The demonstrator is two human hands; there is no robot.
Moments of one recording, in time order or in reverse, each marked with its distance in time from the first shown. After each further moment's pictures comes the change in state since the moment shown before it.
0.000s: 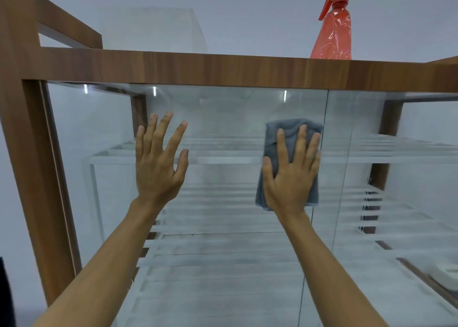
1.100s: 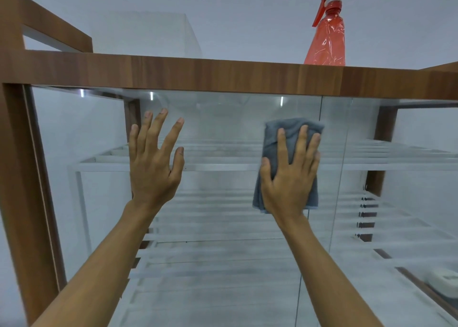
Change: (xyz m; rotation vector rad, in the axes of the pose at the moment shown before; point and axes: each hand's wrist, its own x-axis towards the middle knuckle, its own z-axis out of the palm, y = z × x) left_hand 0.014 0.010 0.008 0.002 0.027 -0.015; right_hand 0.013 0.007 -0.001 0.001 0.019 0.012
